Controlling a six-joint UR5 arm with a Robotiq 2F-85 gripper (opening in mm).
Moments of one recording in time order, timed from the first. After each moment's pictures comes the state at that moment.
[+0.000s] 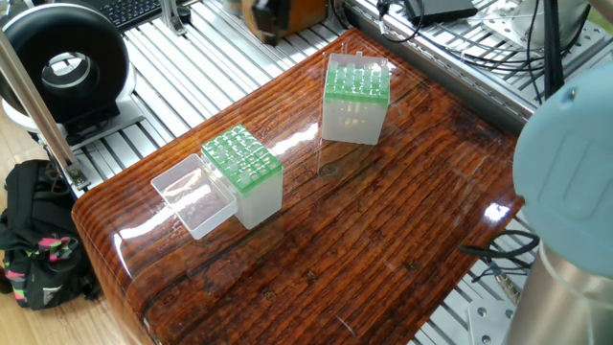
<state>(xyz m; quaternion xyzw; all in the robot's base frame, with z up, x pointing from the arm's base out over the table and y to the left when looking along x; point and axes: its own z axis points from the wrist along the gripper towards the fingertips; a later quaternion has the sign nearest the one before) 0.611 -0.046 0.243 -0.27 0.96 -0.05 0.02</state>
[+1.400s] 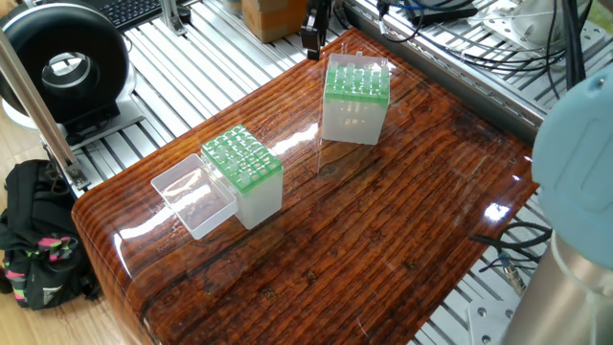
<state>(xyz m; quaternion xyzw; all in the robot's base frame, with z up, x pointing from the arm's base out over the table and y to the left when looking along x) 0.631 -0.070 0.206 -0.28 0.96 -0.04 0.07</state>
